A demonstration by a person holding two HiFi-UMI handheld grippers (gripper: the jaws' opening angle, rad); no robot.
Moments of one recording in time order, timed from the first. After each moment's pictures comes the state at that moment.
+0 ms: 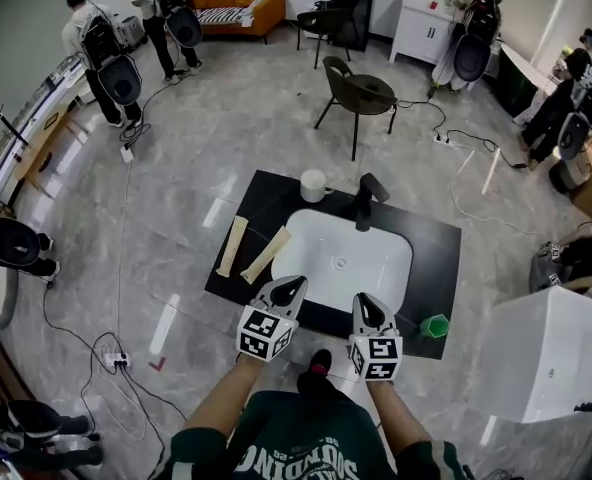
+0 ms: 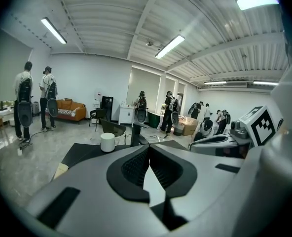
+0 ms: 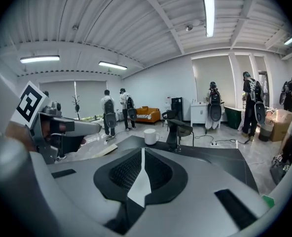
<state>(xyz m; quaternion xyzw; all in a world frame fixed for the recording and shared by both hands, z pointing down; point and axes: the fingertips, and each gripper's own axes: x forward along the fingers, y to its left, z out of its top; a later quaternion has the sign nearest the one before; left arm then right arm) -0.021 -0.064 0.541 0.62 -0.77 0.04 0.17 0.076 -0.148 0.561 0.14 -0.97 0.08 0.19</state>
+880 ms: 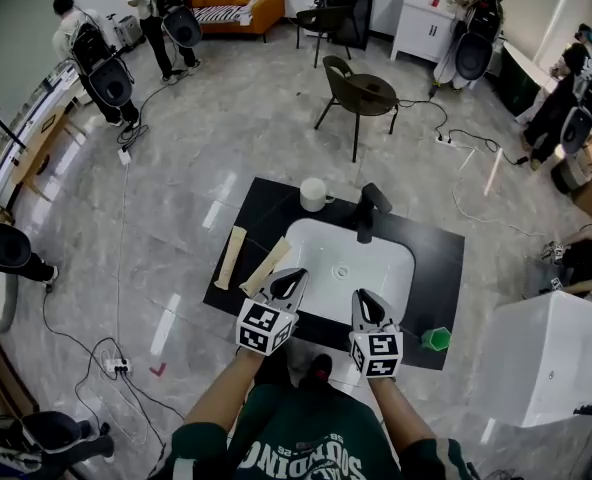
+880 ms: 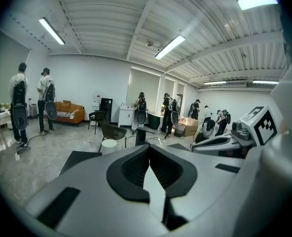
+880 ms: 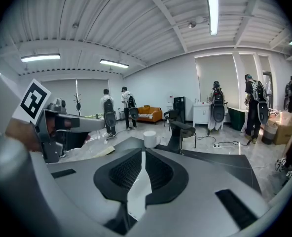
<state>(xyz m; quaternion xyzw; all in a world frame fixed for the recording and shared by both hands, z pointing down) -0.070 -0.099 0.537 0.62 -0.77 0.04 0.16 0.031 -0.175 0.563 0.13 -0.97 0.07 0.20</state>
